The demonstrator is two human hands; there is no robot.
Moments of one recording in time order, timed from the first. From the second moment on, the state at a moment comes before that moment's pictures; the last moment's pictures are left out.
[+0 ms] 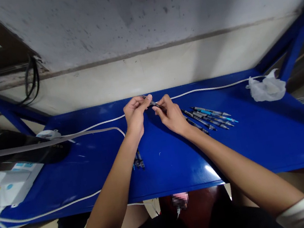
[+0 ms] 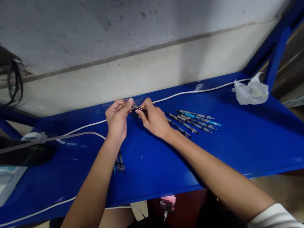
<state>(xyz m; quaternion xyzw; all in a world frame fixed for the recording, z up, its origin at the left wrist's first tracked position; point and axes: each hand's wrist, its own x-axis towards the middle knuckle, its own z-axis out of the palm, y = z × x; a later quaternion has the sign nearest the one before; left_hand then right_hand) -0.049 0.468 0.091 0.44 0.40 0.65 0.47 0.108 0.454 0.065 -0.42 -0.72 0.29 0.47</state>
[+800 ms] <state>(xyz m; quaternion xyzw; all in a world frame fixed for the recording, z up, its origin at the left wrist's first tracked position) -0.054 0.471 0.091 0.43 0.41 0.67 0.44 0.109 0.455 0.063 -0.43 -0.73 0.27 0.47</state>
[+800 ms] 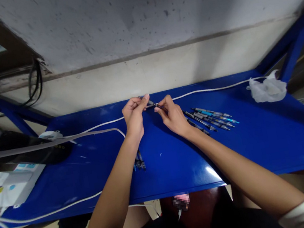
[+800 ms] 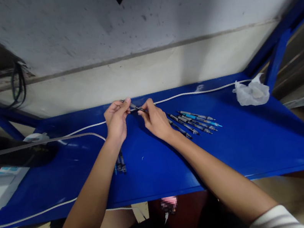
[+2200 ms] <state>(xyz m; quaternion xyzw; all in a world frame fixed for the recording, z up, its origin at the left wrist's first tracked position) -0.064 0.473 0.096 0.43 0.40 0.65 0.48 0.109 0.451 0.071 -0.44 -0.72 0.26 0.47</state>
